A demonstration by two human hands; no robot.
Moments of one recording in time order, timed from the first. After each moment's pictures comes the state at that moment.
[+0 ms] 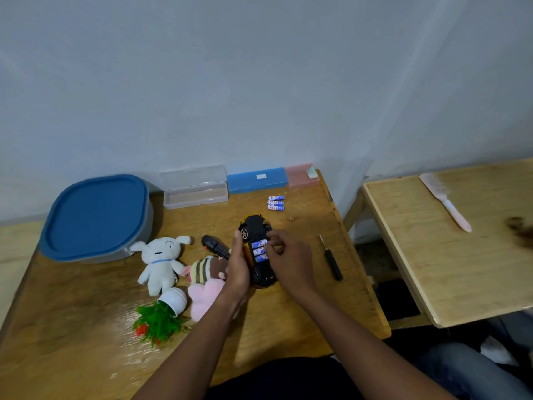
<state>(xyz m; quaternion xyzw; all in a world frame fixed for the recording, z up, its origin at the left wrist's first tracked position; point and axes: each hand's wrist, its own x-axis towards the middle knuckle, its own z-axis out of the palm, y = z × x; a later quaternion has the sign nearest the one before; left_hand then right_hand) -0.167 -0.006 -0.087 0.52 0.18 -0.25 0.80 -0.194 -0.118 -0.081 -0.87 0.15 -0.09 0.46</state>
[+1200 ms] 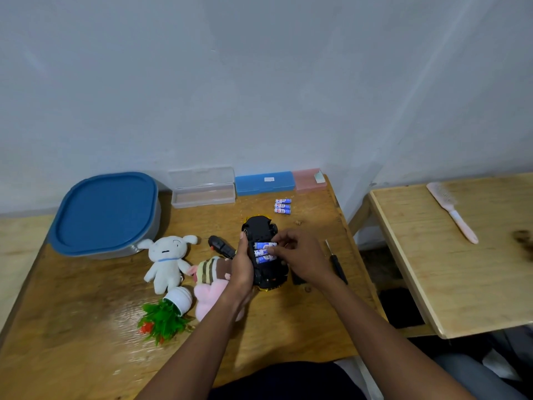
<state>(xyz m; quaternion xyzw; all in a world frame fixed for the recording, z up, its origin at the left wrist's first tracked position) -0.159 -0.001 -0.090 0.51 0.19 -0.26 0.80 -0.178 -0.144 -0.058 -0.81 0.10 0.06 0.57</state>
